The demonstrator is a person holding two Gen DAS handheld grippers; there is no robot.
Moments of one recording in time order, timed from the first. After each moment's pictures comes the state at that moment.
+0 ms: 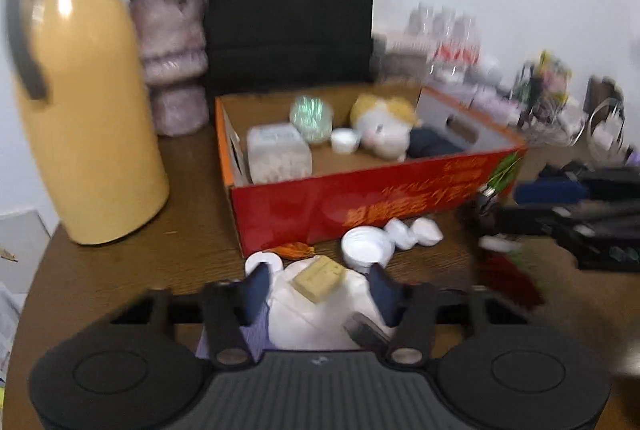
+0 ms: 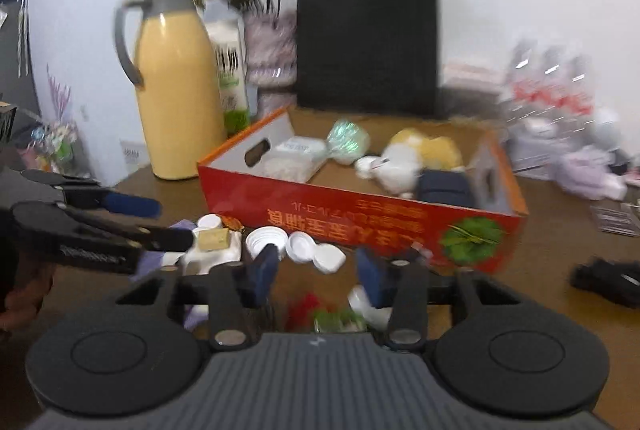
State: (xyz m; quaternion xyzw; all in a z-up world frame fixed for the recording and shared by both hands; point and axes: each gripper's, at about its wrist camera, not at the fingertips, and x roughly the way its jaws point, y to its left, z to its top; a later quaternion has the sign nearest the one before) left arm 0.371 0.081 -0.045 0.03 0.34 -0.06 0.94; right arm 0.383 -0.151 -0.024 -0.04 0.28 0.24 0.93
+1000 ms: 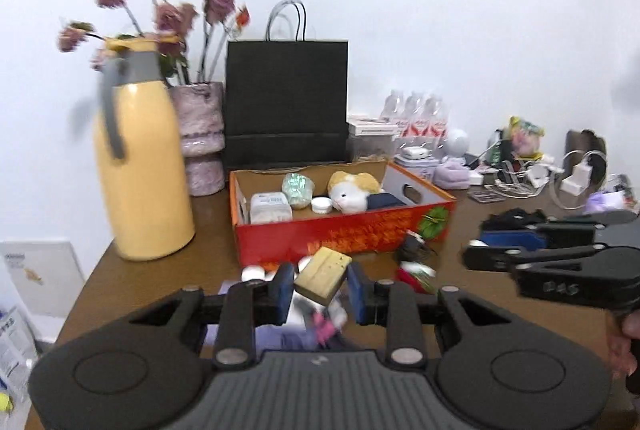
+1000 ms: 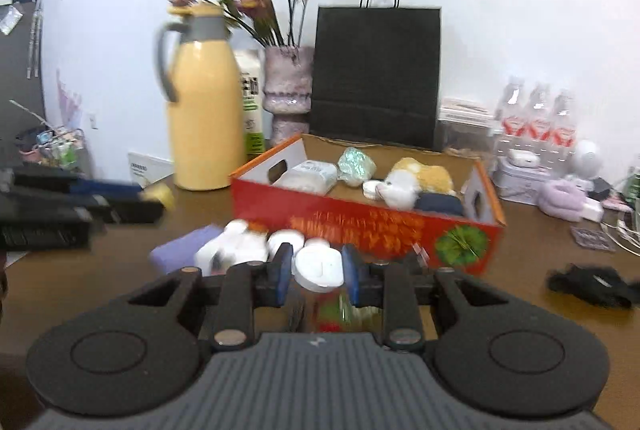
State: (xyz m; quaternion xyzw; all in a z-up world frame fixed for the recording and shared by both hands) left arm 0.191 0.043 0.017 0.00 0.21 -0.04 0.98; right arm 0.274 -0.173 -0.004 -0.05 0.21 0.24 0.95
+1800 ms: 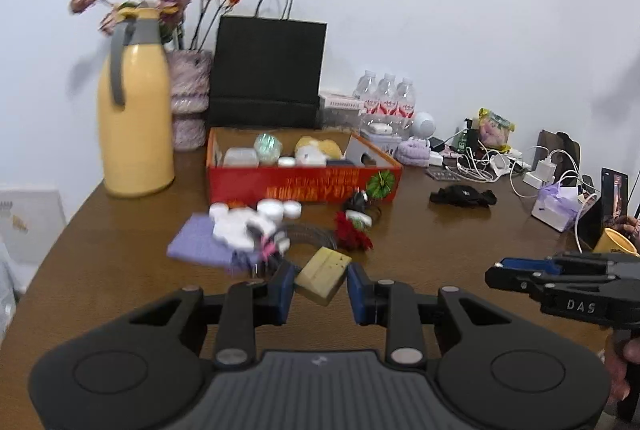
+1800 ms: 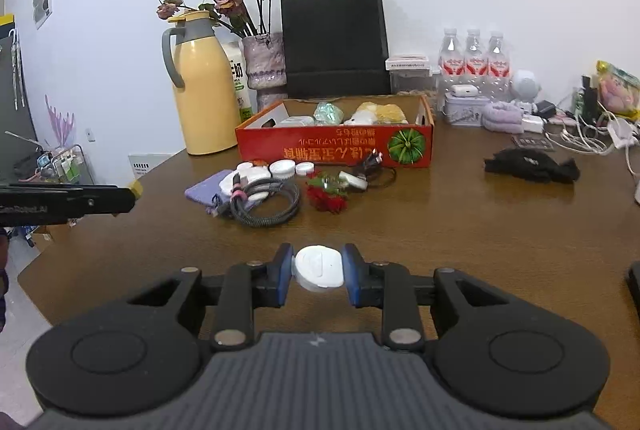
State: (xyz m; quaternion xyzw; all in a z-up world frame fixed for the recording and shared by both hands) left arm 0.139 0.018 0.013 -0.03 0.24 -0.07 0.97; right arm 0.165 -0.237 -0.015 0.01 0.25 0.20 0.95
